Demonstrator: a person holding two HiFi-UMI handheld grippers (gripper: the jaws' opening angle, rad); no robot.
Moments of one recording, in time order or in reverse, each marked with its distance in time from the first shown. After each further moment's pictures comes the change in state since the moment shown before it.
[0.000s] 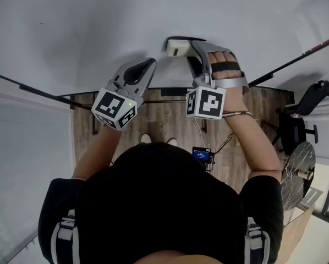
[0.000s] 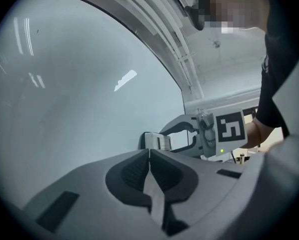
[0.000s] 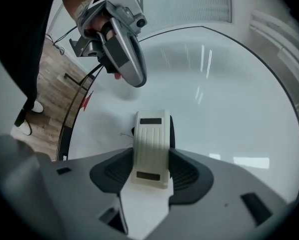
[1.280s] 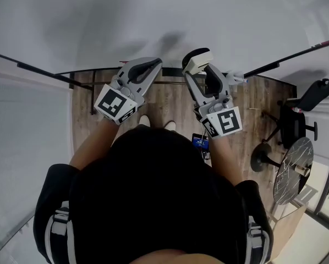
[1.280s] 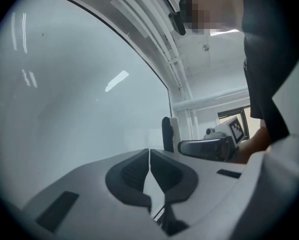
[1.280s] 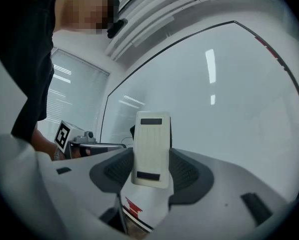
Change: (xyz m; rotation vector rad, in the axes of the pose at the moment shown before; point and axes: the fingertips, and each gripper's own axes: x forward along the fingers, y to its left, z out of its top) left arm -0.033 -0.049 -0.049 0.018 -0.017 -0.099; right arm -0.087 0.075 0.007 1.370 -0.659 0.069
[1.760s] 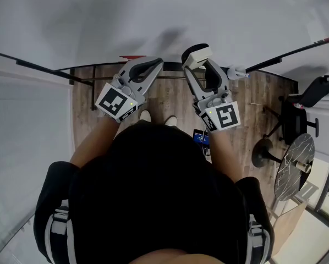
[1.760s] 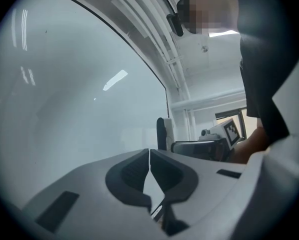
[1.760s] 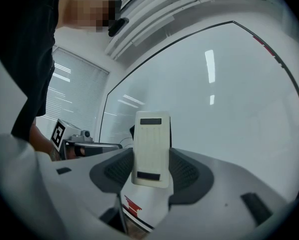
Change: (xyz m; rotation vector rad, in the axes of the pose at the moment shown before) left arm 0.000 -0.009 -0.012 -0.009 0.002 -0.026; right arm 0.002 -0.004 -0.013 0.002 -0.003 -0.012
